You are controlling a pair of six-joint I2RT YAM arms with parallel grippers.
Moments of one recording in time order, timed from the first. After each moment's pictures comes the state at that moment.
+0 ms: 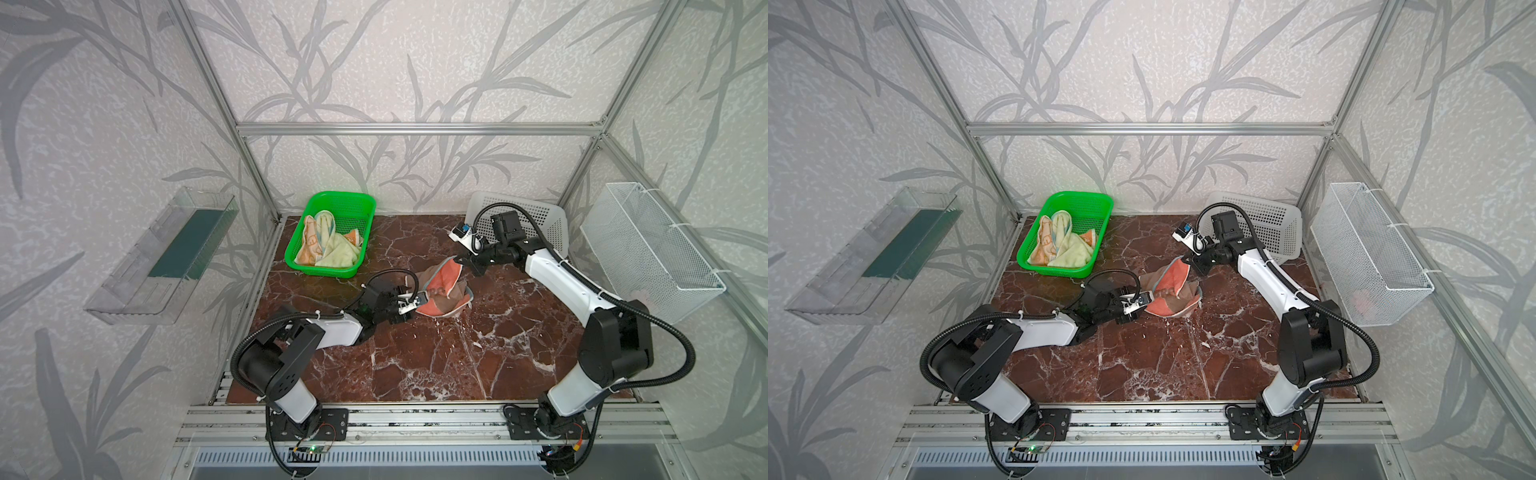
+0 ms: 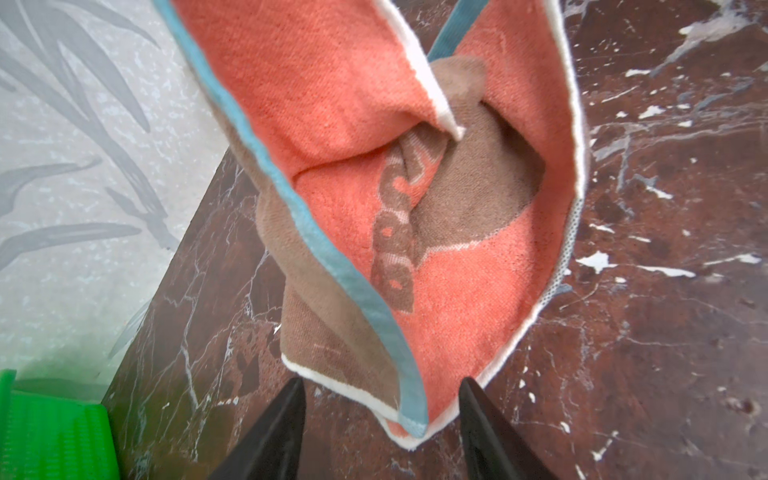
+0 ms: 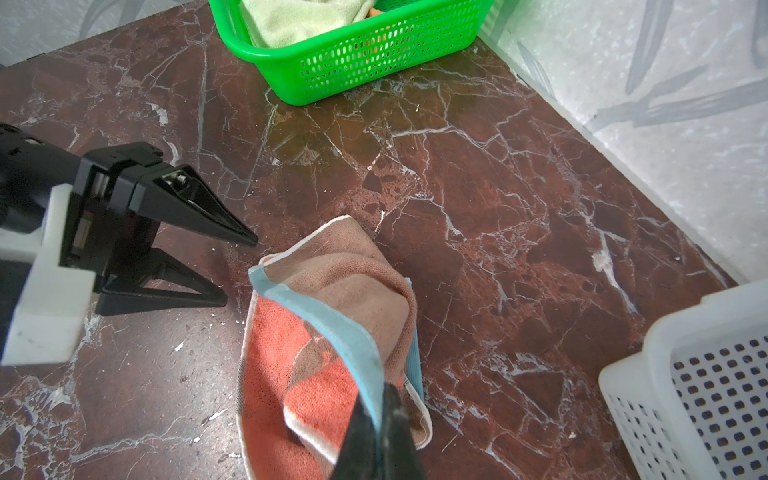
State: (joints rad) left arm -0.63 1.64 0.62 0.49 0.18 0.78; right arm 0.29 1.65 1.36 -0.58 -0.54 -0.55
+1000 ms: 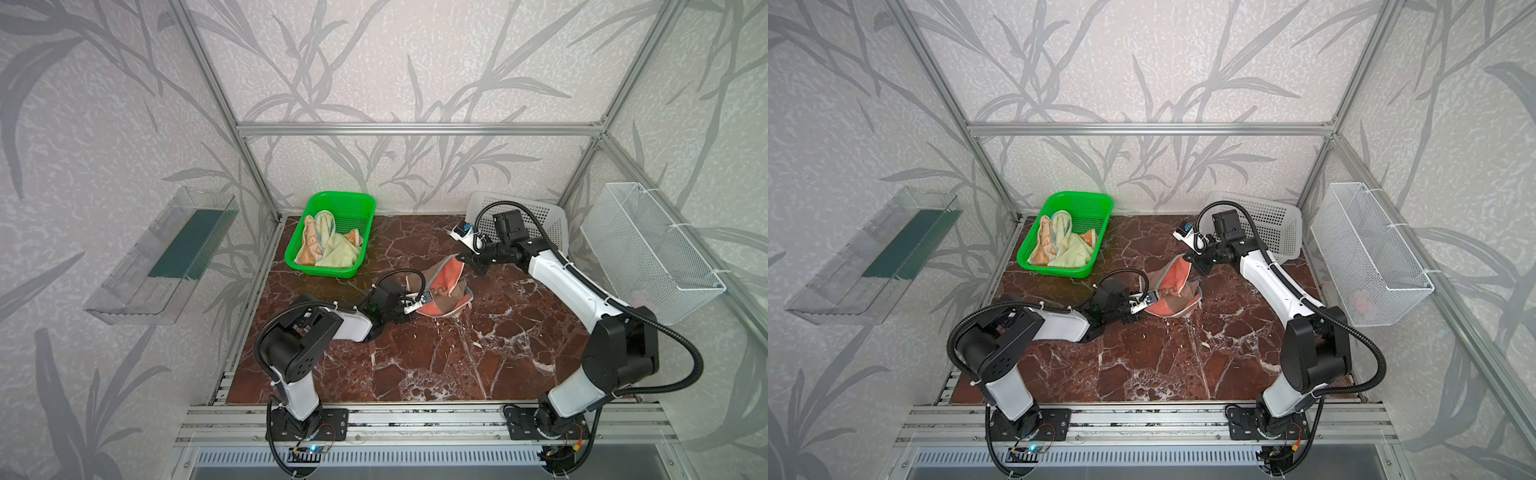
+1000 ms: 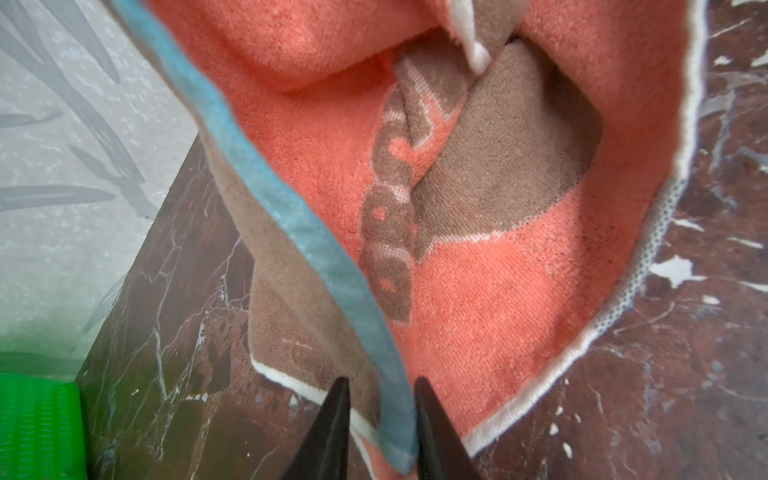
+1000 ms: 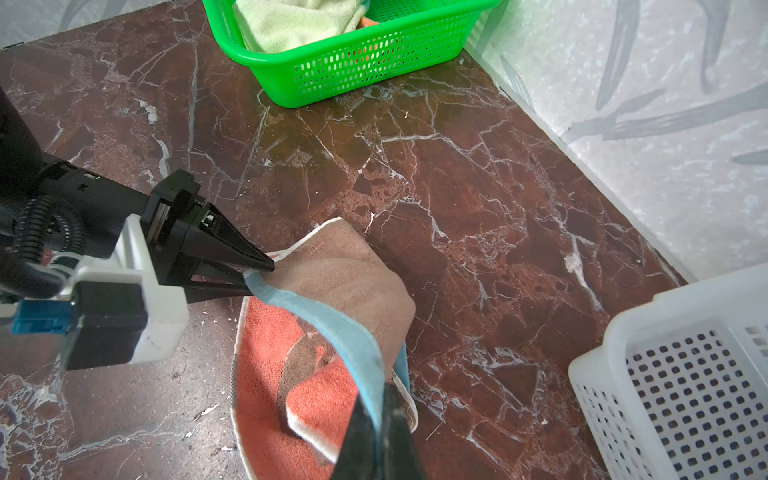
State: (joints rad) left arm -0.65 1.77 0.68 0.52 0.08 0.71; right arm 0.29 1.62 1.36 -0.58 -0.51 -0.57
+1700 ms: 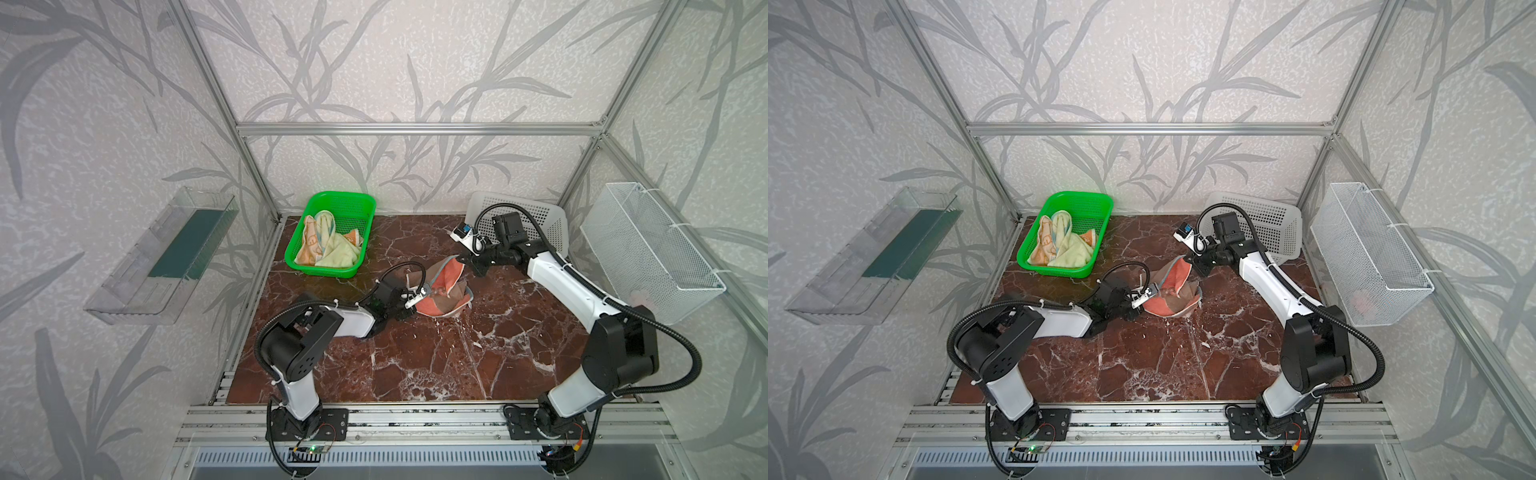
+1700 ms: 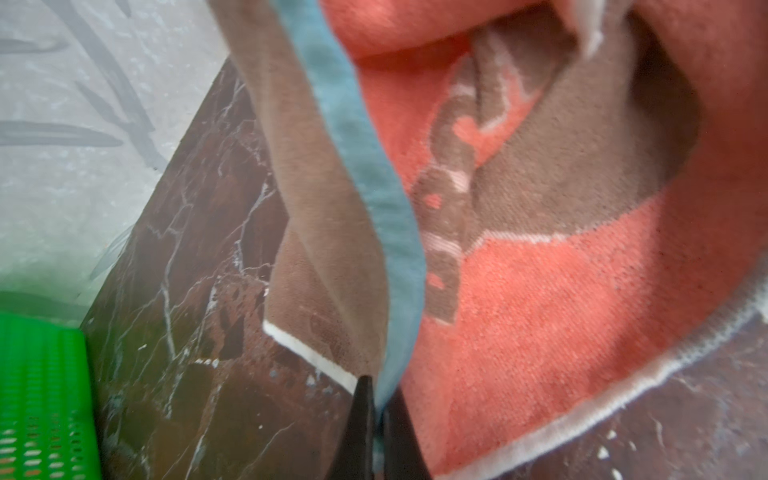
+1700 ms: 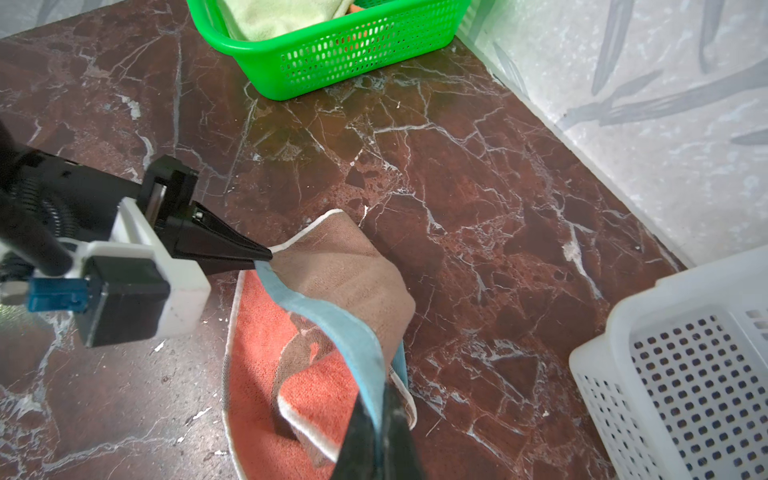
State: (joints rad) left arm -0.65 1.75 0.76 0.41 -0.05 0.59; right arm 0.29 1.62 1.33 -0.54 -0.47 -0.52
